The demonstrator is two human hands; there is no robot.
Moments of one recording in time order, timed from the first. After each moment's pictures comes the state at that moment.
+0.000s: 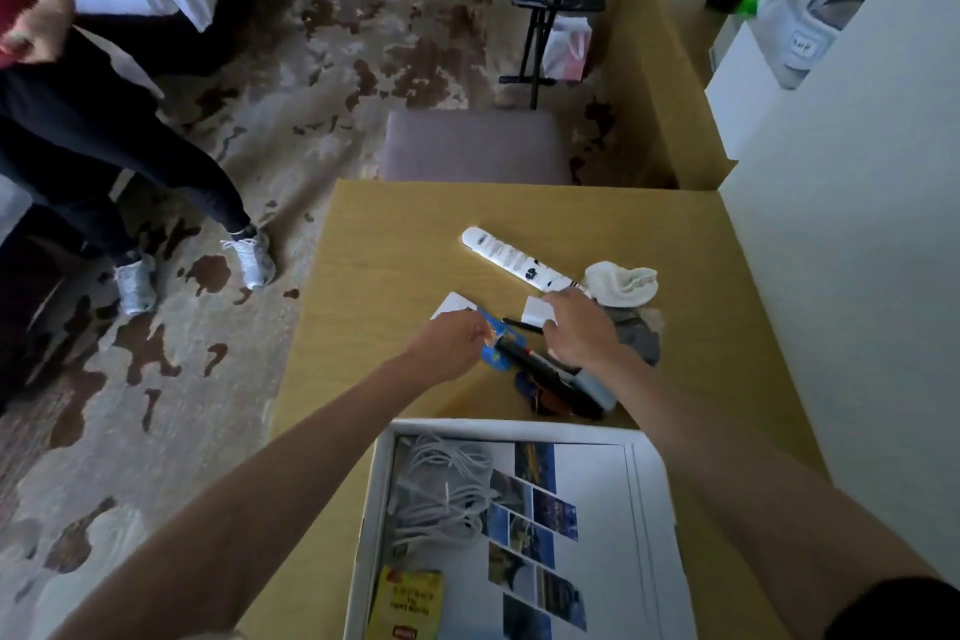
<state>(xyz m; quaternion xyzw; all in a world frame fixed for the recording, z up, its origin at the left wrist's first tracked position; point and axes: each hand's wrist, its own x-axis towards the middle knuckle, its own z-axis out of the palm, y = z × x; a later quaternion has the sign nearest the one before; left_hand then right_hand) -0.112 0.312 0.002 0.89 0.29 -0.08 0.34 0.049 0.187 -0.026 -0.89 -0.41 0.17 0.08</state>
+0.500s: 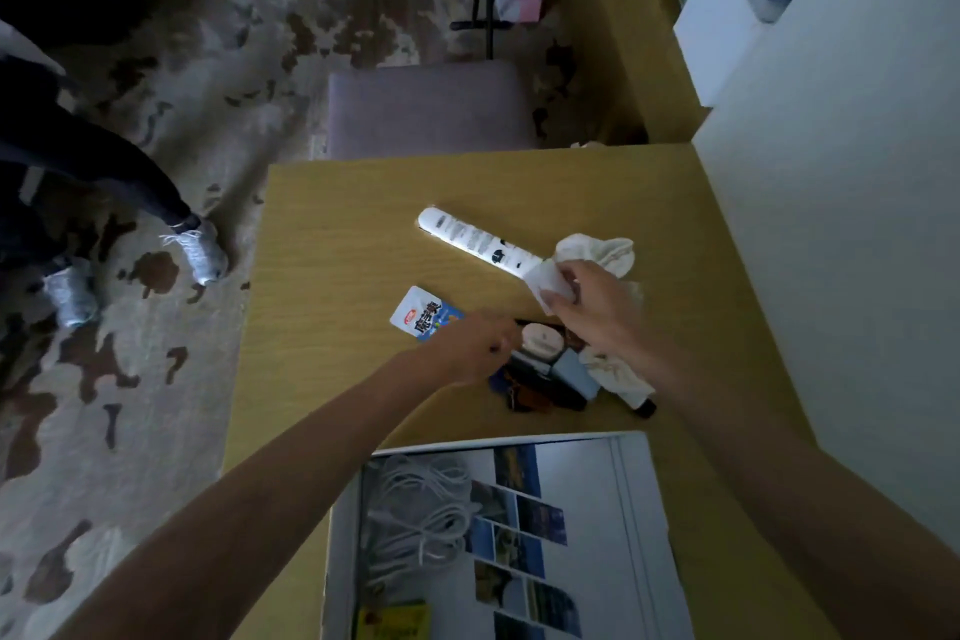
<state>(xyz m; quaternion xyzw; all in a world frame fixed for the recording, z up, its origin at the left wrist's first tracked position) -0.051 0.300 -0.042 0.93 0.08 -0.17 0.32 0.099 0.155 -0.041 -0.89 -0.35 0.17 0.25</state>
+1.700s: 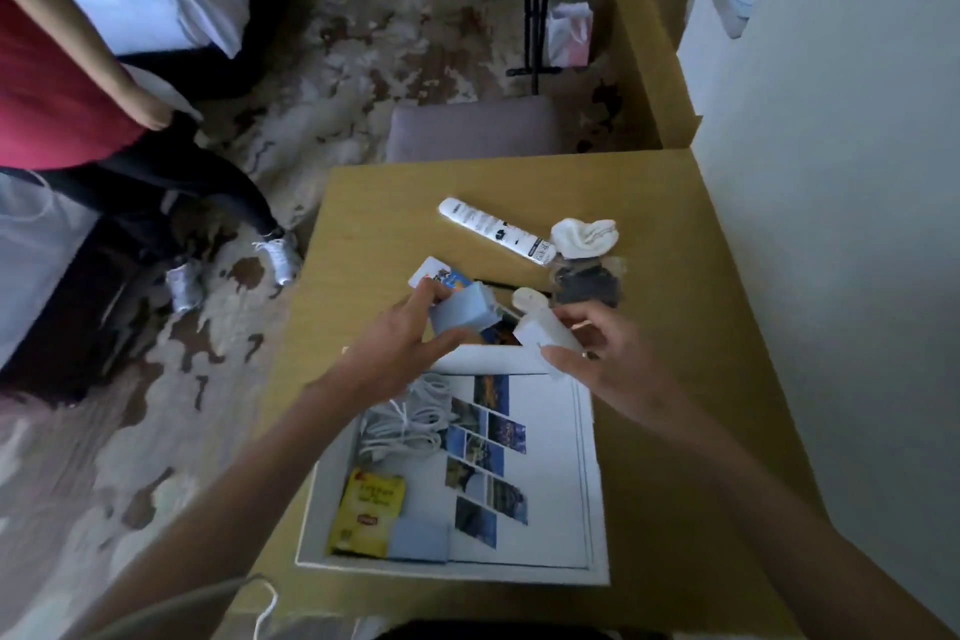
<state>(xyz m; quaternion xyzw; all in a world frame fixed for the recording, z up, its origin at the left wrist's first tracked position) -0.180 0.210 0.079 0.92 0.23 0.04 0.32 -0.008 0.007 0.046 -0.72 -0.36 0.31 0.50</state>
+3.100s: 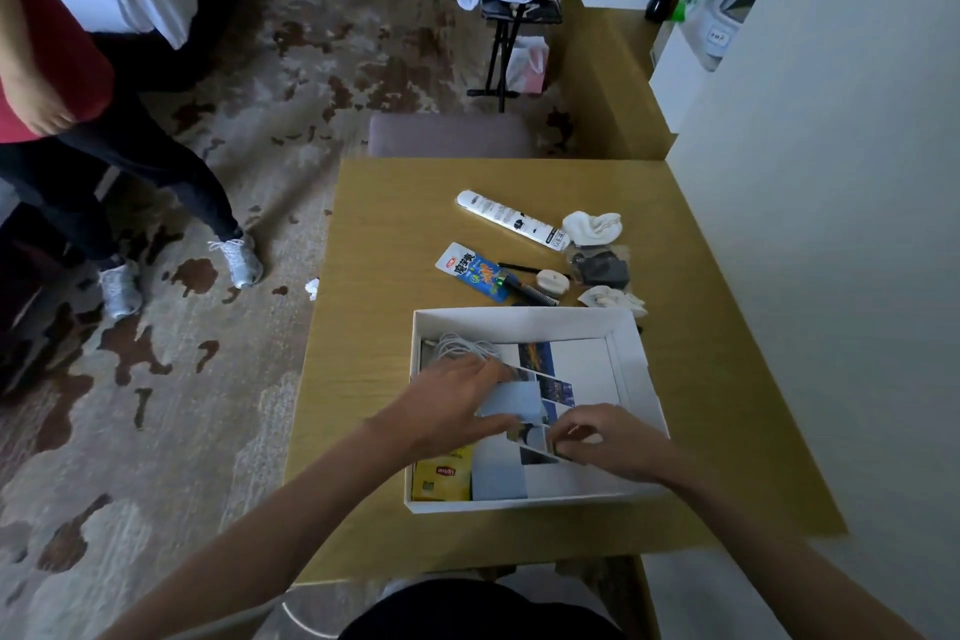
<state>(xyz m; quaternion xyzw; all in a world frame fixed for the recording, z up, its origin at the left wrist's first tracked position) -0.293 0.198 0.031 0.98 0.03 0.02 0.20 -0.141 -0.012 0.007 -0.78 -0.44 0.39 0.20</state>
